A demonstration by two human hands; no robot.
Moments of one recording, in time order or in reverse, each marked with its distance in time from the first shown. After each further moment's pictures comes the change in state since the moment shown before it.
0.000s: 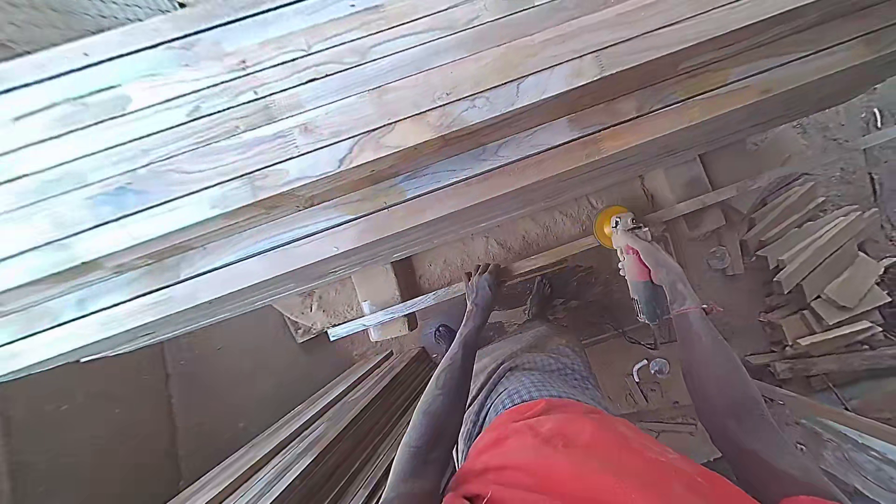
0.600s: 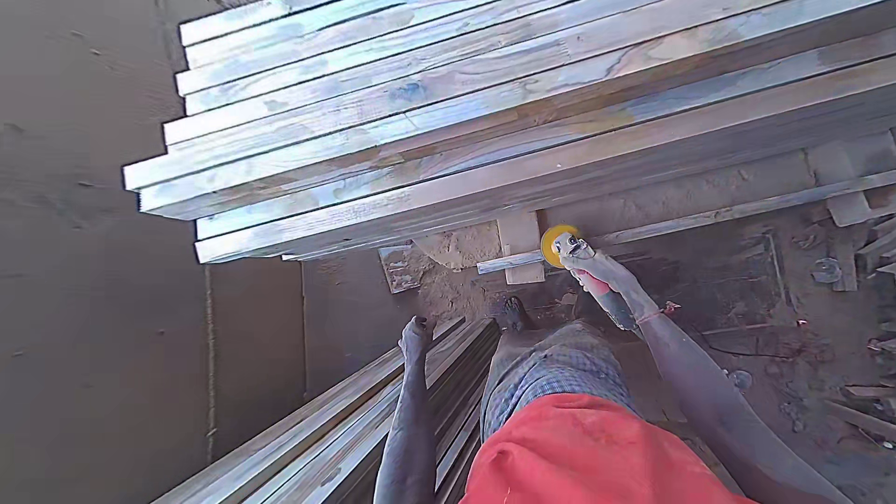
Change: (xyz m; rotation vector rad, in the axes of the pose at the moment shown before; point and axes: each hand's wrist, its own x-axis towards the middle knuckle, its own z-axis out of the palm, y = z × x) left_hand -0.291 -0.549 -0.041 -0.228 0.048 -0.772; right_hand -0.177 0.031 0.464 -0.442 -0.350 -0.126
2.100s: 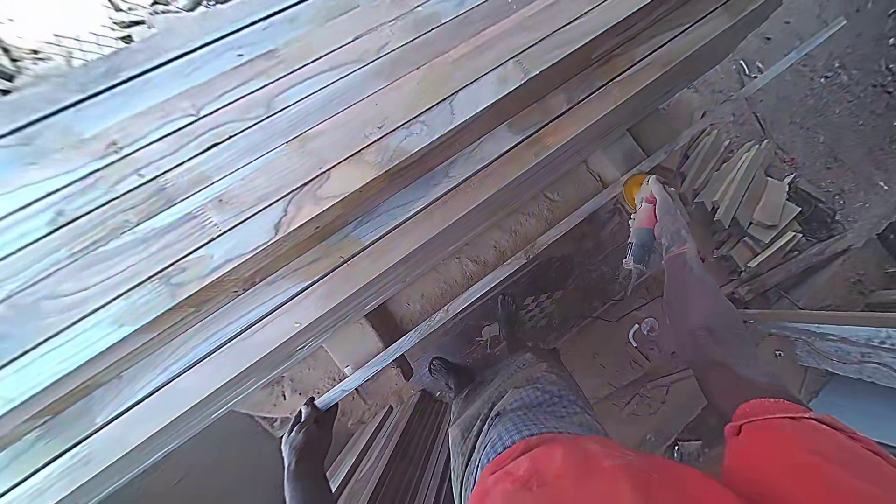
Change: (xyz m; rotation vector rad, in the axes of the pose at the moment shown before) left_hand -0.006 0.232 0.024 -1.076 -0.055 0.002; right_hand -0.017 0.218 -0.521 0.902 0.900 0.010
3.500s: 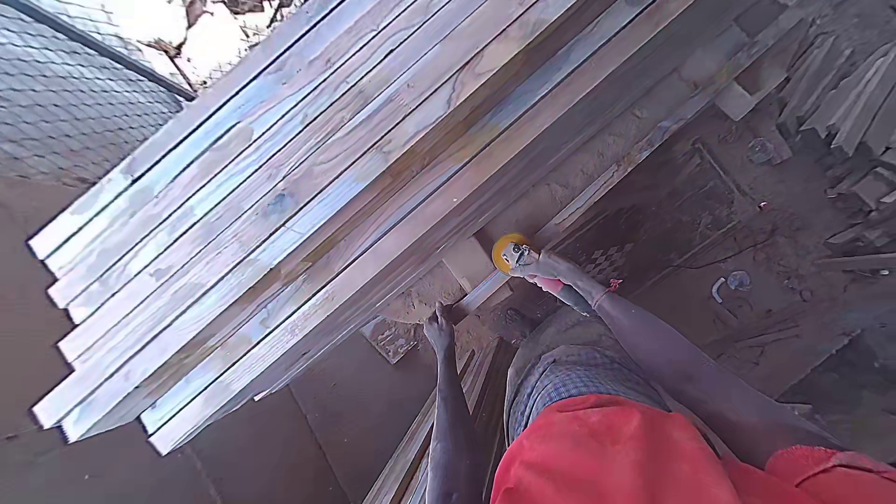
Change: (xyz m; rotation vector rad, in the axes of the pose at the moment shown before) left_hand 0.019 -0.011 -0.034 0.713 -0.051 0.437; right_hand -0.421 0.232 0.308 -0.800 -0.861 0.037
